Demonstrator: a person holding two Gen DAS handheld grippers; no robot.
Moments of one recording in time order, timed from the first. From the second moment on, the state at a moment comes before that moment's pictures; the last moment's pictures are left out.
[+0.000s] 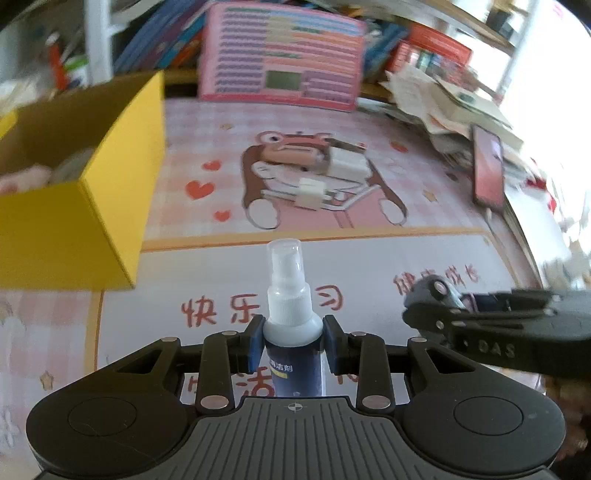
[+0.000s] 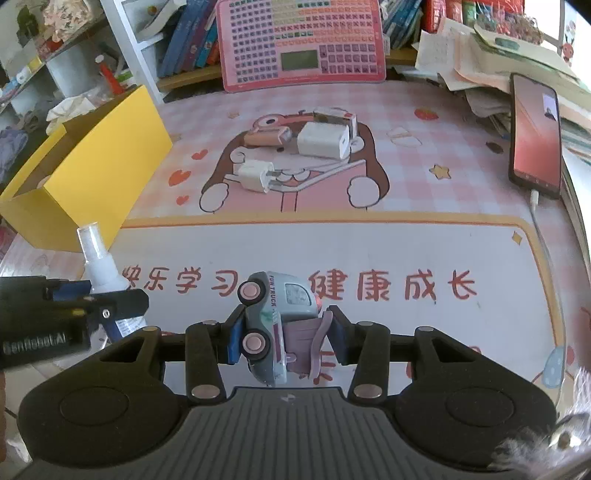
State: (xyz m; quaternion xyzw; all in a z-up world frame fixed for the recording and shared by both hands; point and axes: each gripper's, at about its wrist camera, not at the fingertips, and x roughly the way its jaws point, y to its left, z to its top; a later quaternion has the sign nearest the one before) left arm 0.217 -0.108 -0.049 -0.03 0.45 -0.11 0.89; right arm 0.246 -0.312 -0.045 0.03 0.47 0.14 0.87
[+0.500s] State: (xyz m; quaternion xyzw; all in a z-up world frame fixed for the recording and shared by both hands) left arm 0.231 -0.117 -0.076 0.01 0.48 -0.11 0.87; right arm 0.250 -0.310 -0.050 0.03 0.47 0.14 0.87
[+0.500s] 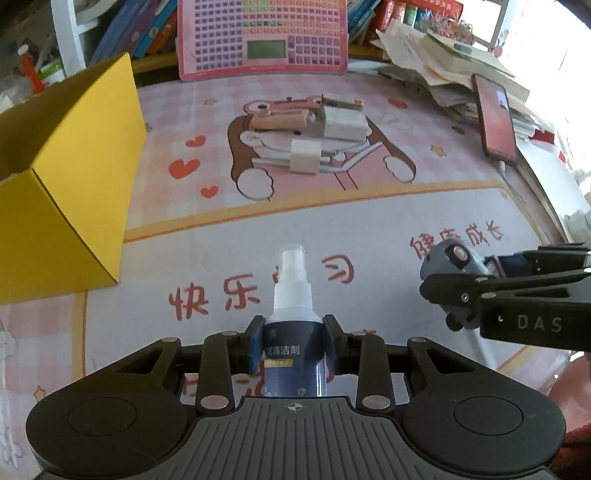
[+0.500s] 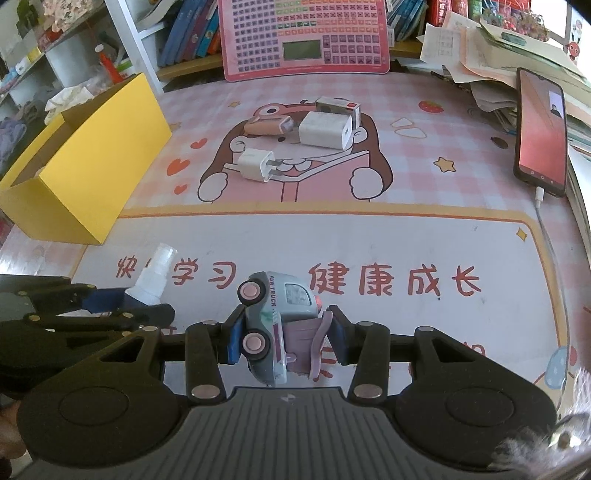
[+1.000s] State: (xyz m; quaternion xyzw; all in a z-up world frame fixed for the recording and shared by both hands) left arm 0.217 -0.123 -0.085 0.05 0.50 -0.08 0.86; right arm 0.244 -0.307 -0.056 0.02 0.48 0.15 0.86
